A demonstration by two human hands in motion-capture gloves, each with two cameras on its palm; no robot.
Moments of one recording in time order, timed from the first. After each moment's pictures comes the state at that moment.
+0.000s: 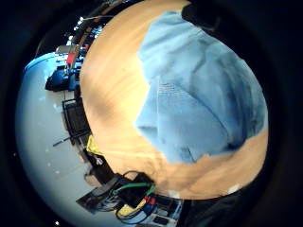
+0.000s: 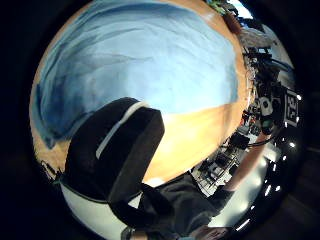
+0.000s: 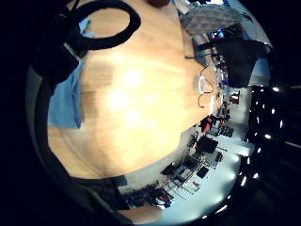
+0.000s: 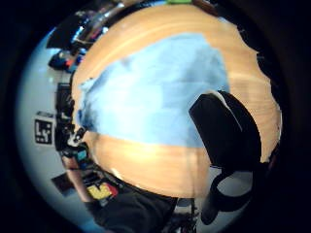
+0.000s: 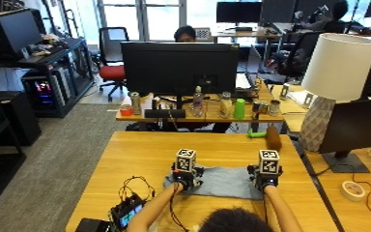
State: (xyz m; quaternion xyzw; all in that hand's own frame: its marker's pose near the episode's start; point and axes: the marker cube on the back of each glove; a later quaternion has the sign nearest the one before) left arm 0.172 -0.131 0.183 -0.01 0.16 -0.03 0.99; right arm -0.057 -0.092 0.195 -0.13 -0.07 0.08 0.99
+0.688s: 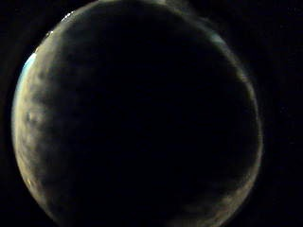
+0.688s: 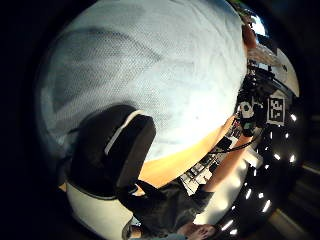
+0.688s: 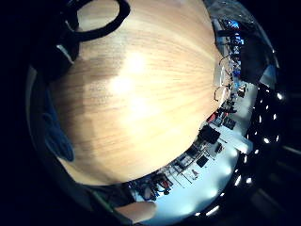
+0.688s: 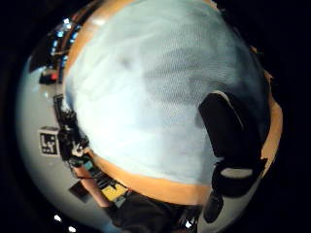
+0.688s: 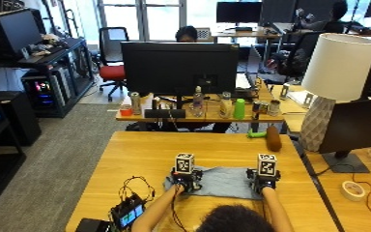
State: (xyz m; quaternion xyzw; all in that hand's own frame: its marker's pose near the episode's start) left arm 0.185 -0.138 0.227 -0.16 0.24 -0.03 0.96; right arm -0.065 -0.093 0.248 -0.26 -0.09 0.13 0.95
